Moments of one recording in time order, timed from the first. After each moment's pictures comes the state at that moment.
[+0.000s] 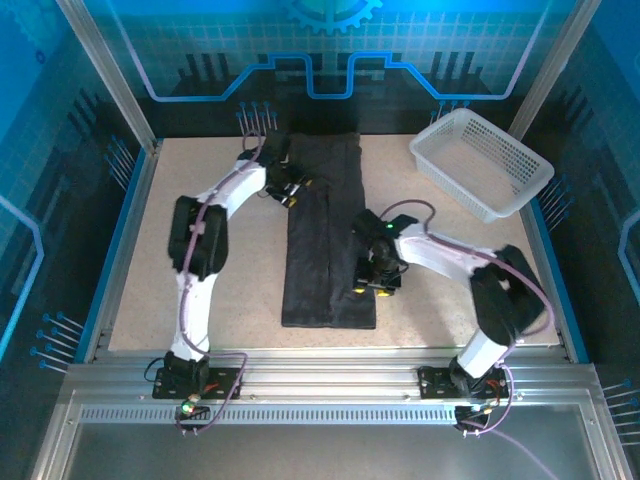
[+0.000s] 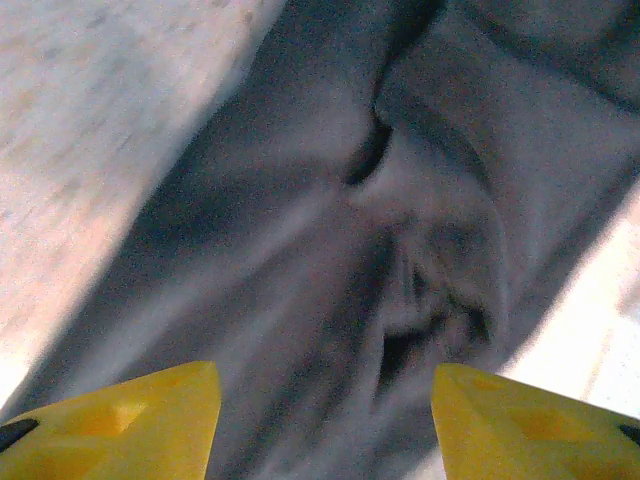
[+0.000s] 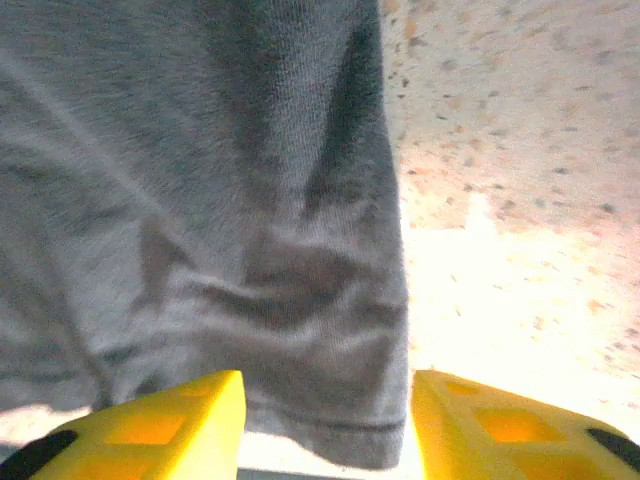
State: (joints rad) left arm -0.27 2.14 1.79 -0.69 0.24 -1.13; right arm 0.63 1.60 1.09 -0.97 -0.17 0.80
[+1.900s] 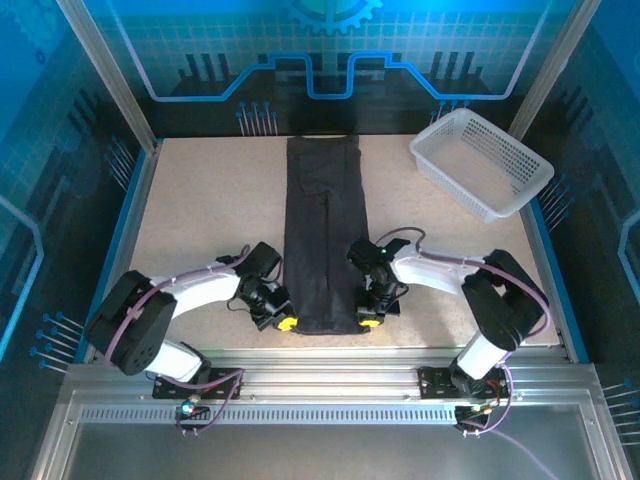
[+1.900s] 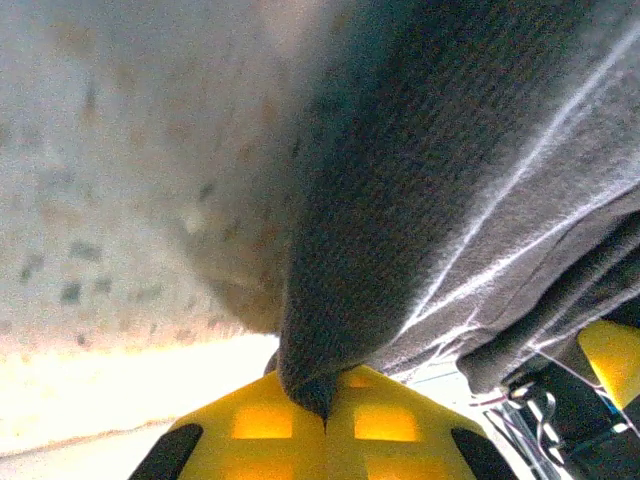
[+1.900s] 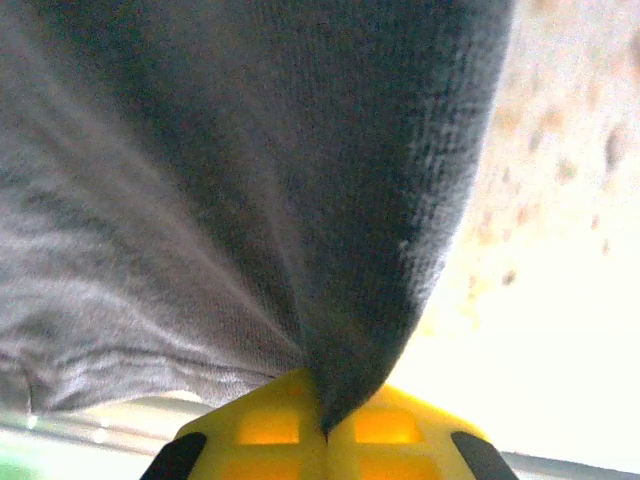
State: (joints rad) left arm -0.53 1.44 0.63 -0.58 0.62 -1.14; right arm 0.75 1.61 0.92 -0.91 -0.34 0.82
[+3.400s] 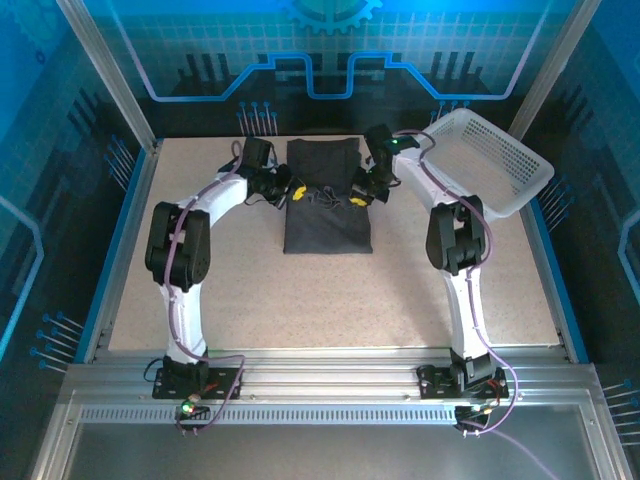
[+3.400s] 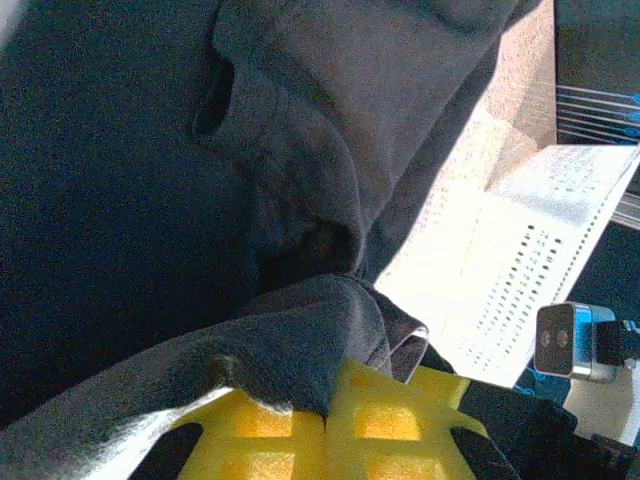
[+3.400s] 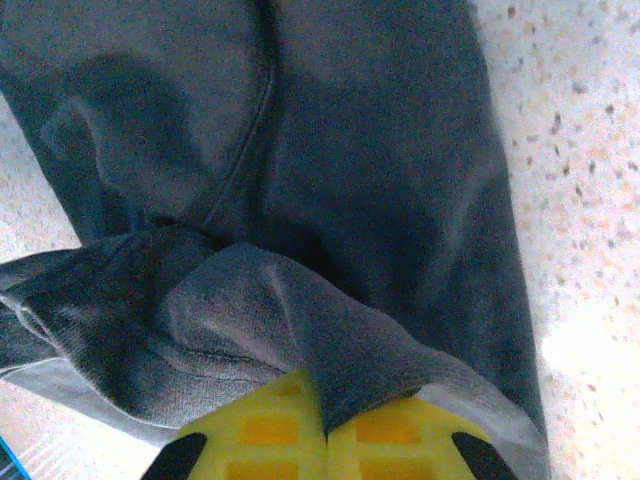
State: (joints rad) left arm -0.20 2.09 1.59 -0.39 0.55 -1.15; right arm 0.32 2.35 2.15 -1.10 -0.35 0.67
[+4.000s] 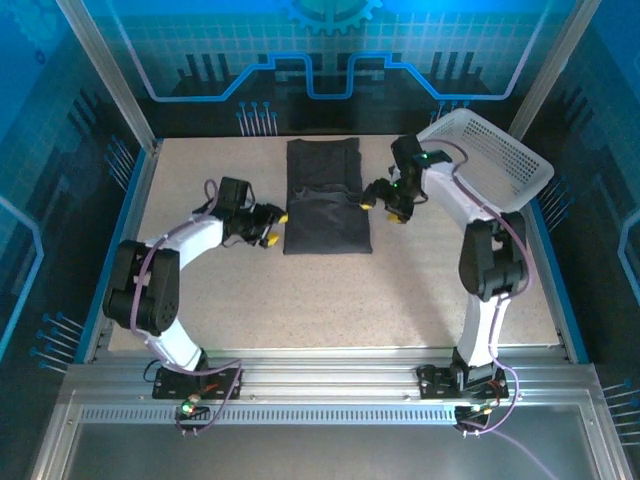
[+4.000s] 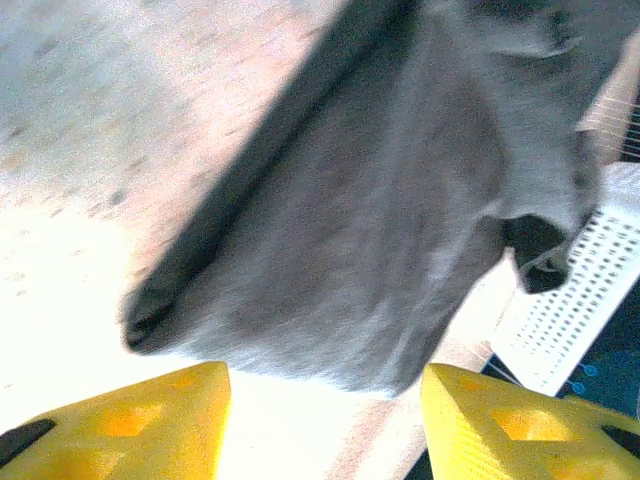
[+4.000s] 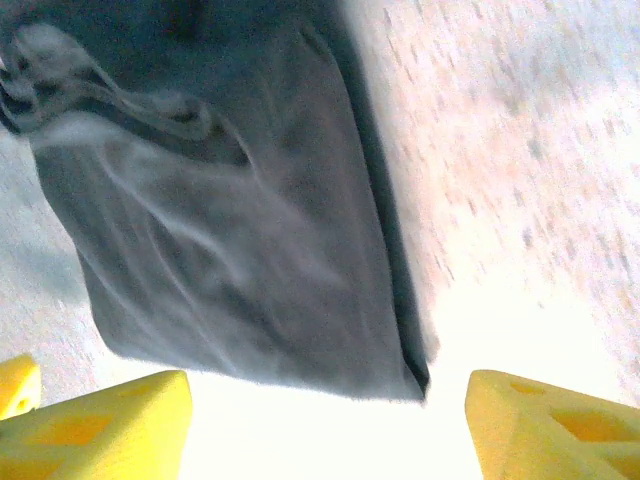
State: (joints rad) left arm -0.18 1.67 0.97 -0.25 0.48 -1.24; right arm 0.27 1.92 1.61 -0.95 -0.33 0.62
